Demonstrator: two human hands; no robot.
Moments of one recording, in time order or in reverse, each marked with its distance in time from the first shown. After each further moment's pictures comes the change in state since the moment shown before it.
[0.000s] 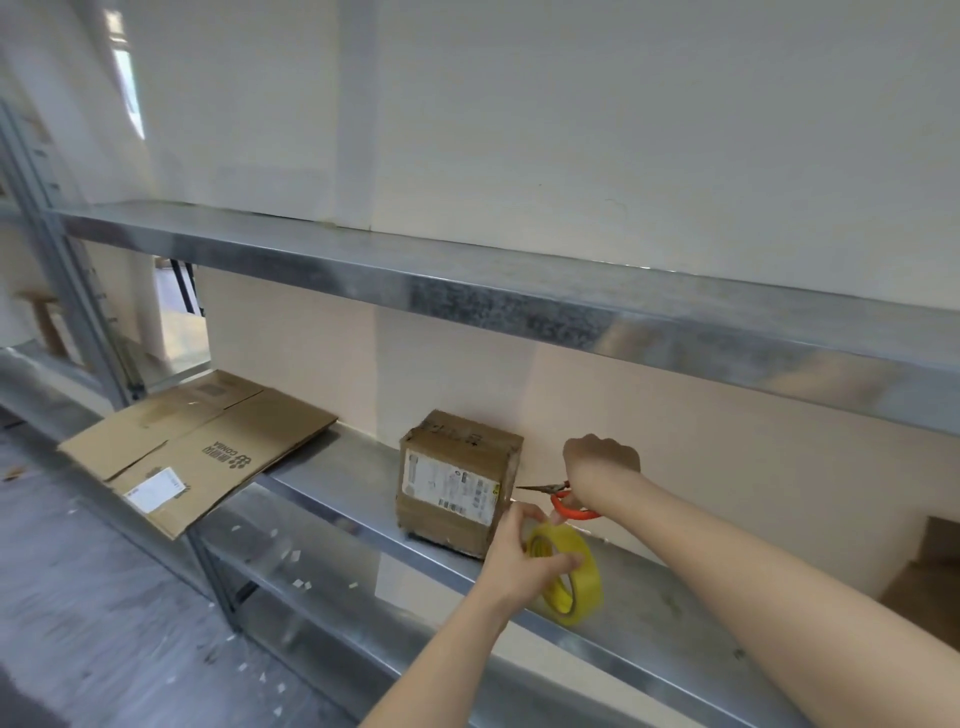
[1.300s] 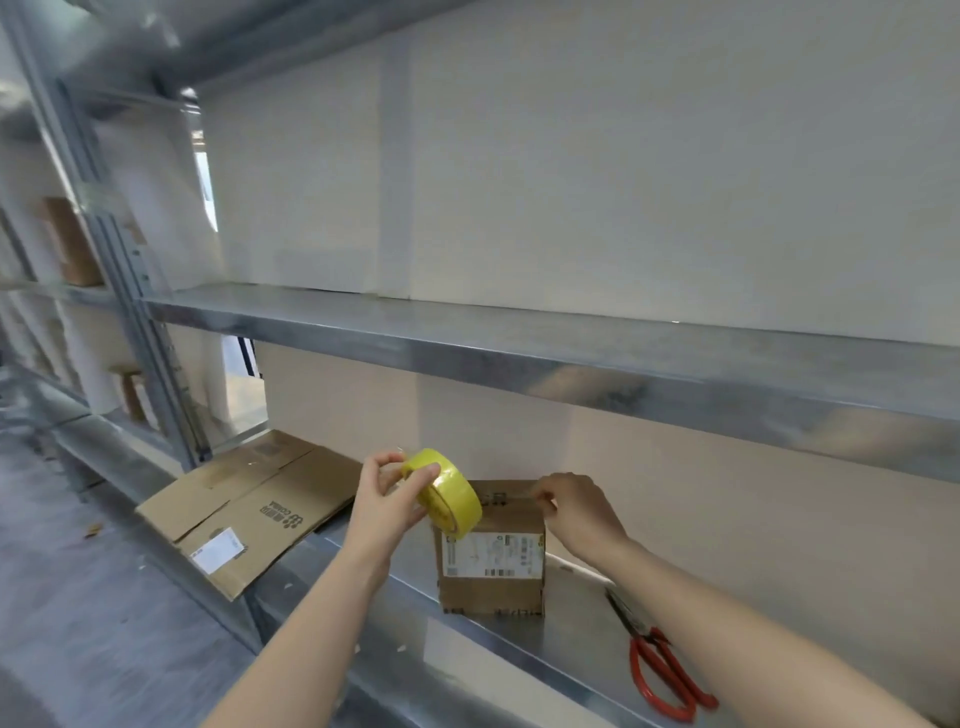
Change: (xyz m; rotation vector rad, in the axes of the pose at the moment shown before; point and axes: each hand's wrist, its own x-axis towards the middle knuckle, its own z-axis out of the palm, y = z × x) left_hand -0.012 0.095 -0.168 -0.344 0.455 0.155; right_hand 0.040 -0.044 0.023 0.753 0.315 -0.334
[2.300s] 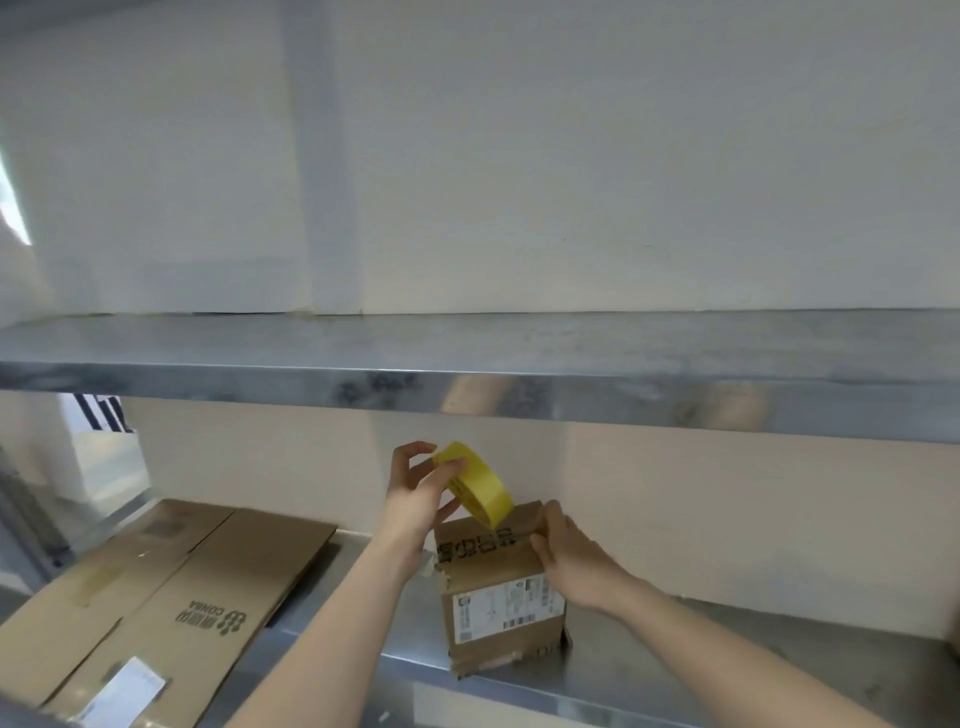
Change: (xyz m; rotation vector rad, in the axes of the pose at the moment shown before) left_hand 0.117 -0.012 0.017 -0.022 -0.300 -0.140; right_hand 0.018 -0.024 0.052 0.100 -0.128 0.340
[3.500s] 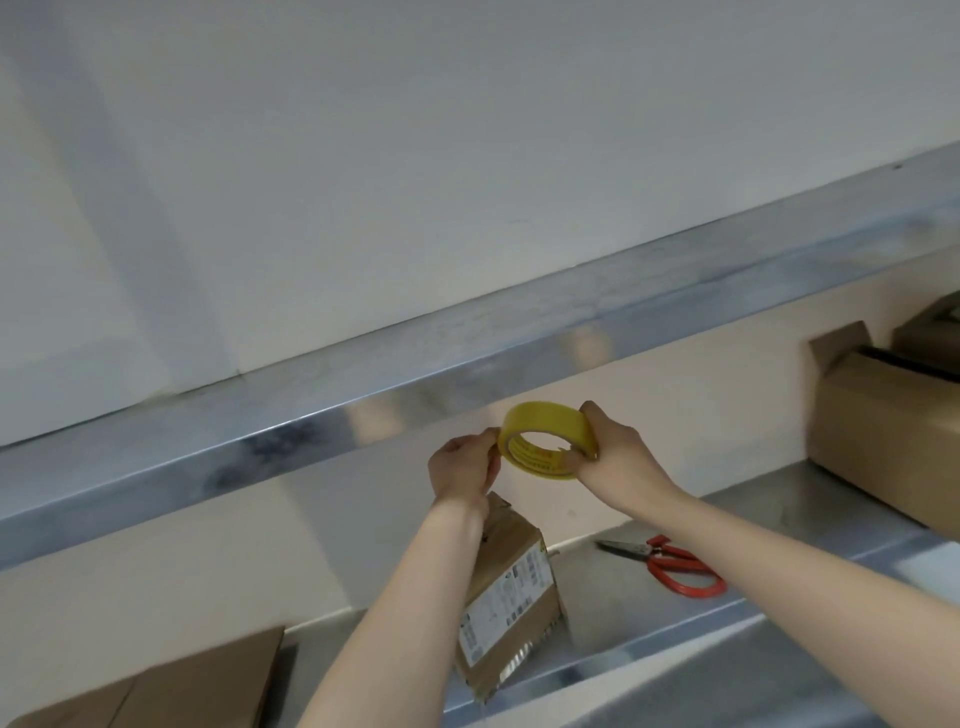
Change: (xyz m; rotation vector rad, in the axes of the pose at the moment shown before) left_hand 0.028 -0.004 0.095 -0.014 -0.206 -0.282; right_hand -0.054 -0.016 -0.058 0.197 0.679 0.219
